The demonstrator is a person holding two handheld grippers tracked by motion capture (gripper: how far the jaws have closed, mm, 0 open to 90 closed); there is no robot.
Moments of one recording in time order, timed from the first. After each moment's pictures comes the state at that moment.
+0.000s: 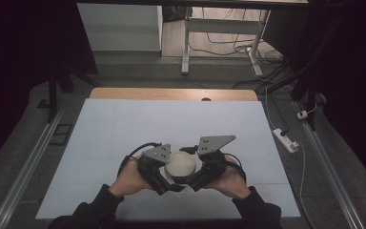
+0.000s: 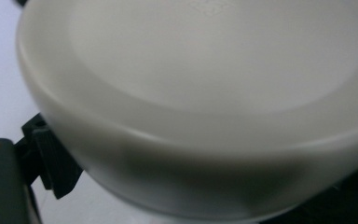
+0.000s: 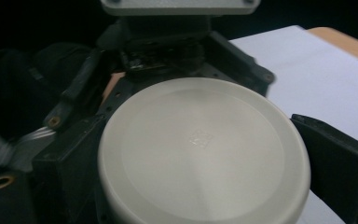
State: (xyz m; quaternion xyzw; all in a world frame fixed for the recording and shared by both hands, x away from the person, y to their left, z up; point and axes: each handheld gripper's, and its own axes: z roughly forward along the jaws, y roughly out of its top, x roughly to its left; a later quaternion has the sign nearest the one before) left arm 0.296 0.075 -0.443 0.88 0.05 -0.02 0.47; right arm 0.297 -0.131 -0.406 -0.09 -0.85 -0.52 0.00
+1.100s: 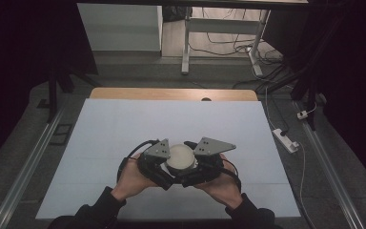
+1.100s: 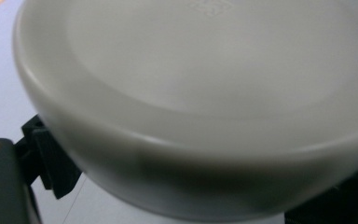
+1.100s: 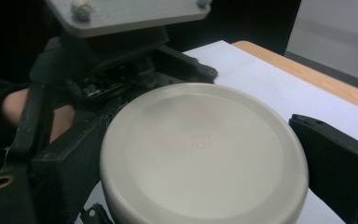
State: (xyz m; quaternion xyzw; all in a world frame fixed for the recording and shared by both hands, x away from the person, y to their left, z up) left arm 0.295 0.076 -0.438 0.87 0.13 0.04 0.46; right arm 0.280 -0.120 -0.405 -0.19 -0.82 -0.53 -0.12
